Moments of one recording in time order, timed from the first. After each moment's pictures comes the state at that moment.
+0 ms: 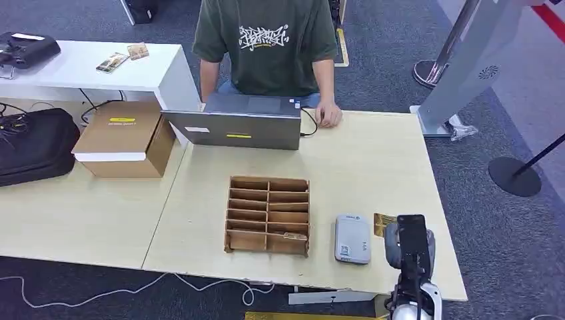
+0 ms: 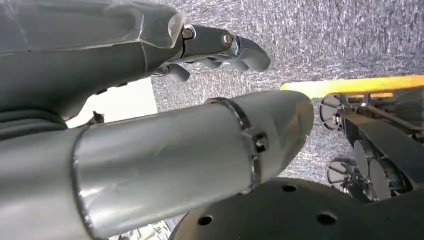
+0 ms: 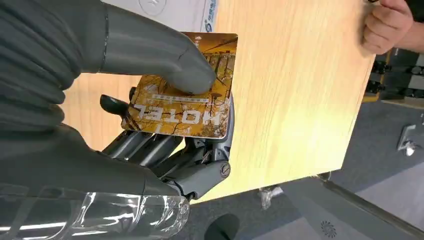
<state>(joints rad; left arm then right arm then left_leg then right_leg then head) -0.06 0.02 -1.54 -0.04 1.52 -0.17 -0.09 0.15 0.24 -0.08 -1.63 0.61 -0.23 0.07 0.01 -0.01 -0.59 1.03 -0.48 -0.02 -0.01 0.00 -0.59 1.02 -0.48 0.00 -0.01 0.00</state>
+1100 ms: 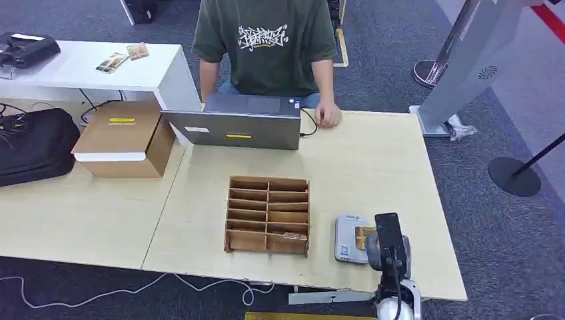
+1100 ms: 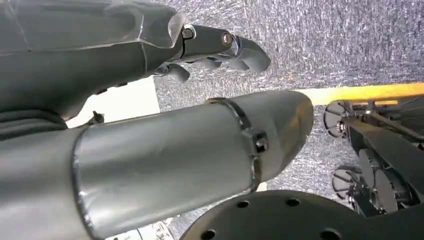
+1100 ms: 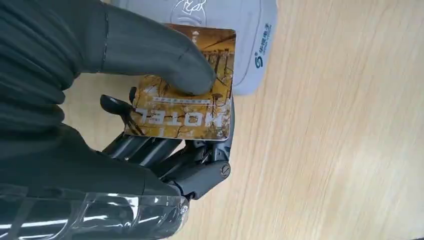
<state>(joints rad) -0.07 0.03 -1.54 -0.03 1.49 -0.17 -0.07 0.08 0.23 -0.07 -1.42 0.61 -0.22 0.15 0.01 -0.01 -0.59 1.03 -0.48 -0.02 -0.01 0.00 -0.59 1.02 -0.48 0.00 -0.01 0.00</state>
